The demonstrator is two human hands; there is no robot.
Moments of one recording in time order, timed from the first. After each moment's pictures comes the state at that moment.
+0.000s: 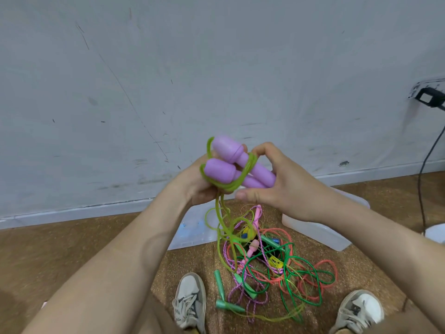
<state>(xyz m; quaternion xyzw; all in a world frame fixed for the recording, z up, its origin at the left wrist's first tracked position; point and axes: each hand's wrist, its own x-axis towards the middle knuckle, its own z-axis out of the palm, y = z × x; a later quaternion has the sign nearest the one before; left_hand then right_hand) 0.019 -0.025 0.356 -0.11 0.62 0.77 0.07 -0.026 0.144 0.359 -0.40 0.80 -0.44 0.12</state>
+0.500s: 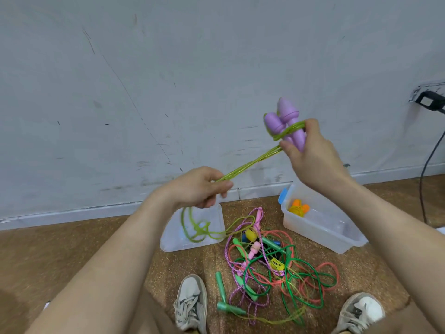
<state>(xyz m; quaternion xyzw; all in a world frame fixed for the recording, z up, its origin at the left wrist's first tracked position) 0.032 -0.065 0.336 -0.10 0.88 0.44 0.13 -0.081 0.151 0.347 -0.22 0.88 -0.43 -0.04</state>
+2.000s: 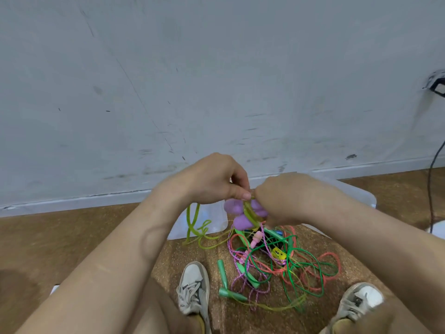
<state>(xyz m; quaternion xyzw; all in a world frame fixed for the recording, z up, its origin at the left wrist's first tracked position) 0.034 -0.037 0.355 0.06 0.97 0.22 0.07 -0.012 0.119 0.359 -0.53 0.81 0.19 0.17</state>
